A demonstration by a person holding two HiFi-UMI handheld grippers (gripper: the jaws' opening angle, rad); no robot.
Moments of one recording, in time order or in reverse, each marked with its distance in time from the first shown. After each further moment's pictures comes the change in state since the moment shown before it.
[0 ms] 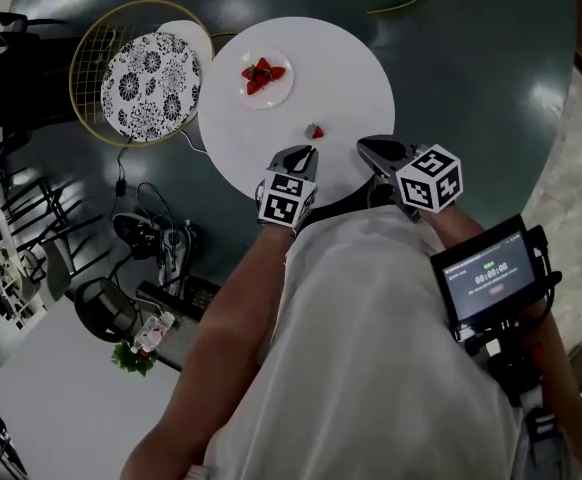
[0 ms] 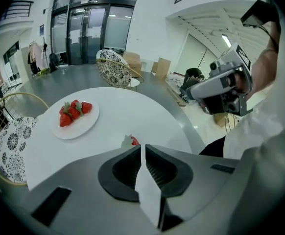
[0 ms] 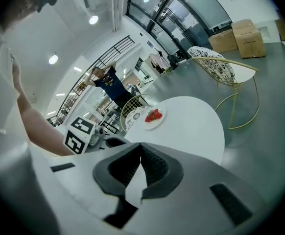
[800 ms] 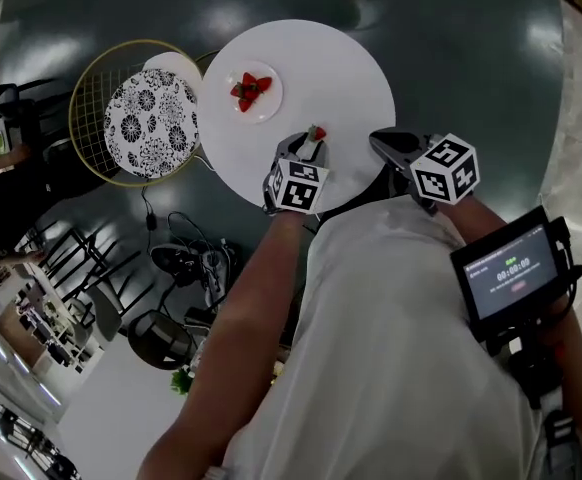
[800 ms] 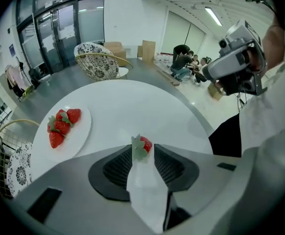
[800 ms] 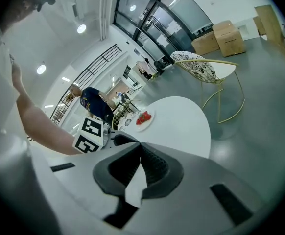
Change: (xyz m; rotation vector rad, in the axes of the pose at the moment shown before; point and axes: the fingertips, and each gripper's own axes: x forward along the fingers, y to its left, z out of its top) left arm 0.041 0.023 -0.004 0.236 0.179 0.000; right arm -0.013 -0.019 -0.012 0.125 -0.082 -0.096
